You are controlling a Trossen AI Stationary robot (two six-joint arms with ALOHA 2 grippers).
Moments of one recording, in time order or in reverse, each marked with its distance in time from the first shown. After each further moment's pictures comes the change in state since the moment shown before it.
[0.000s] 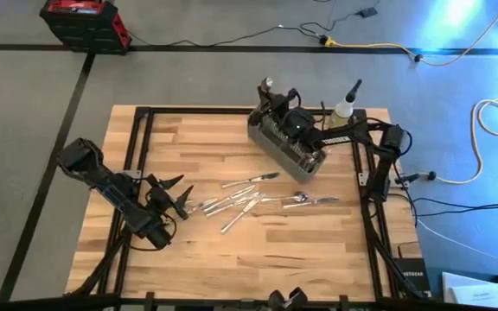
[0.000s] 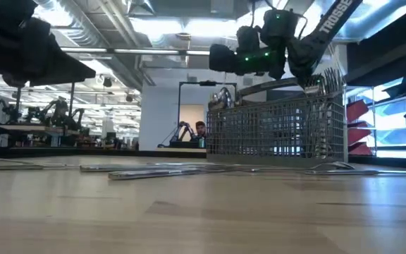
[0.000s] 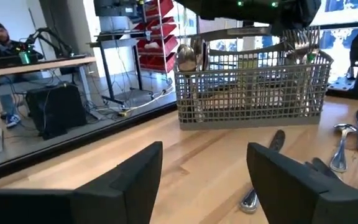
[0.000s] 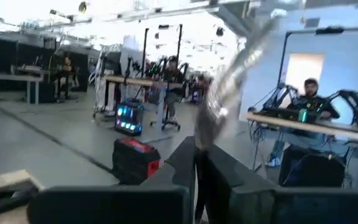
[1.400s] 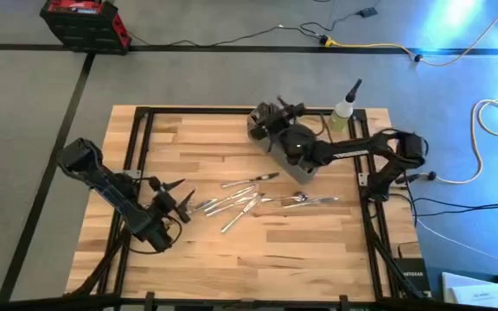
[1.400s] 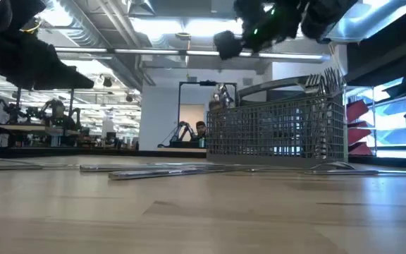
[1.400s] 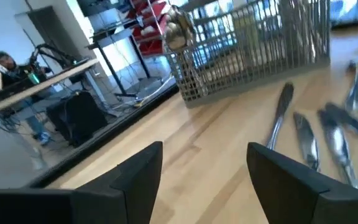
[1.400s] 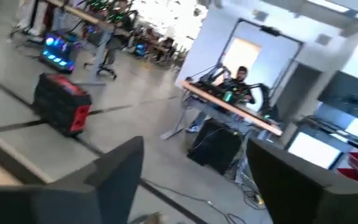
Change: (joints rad) left arm -0.005 0.000 0.063 0.035 0.127 0.398; right arm 0.264 -0.213 0.007 -0.346 0.541 -0.295
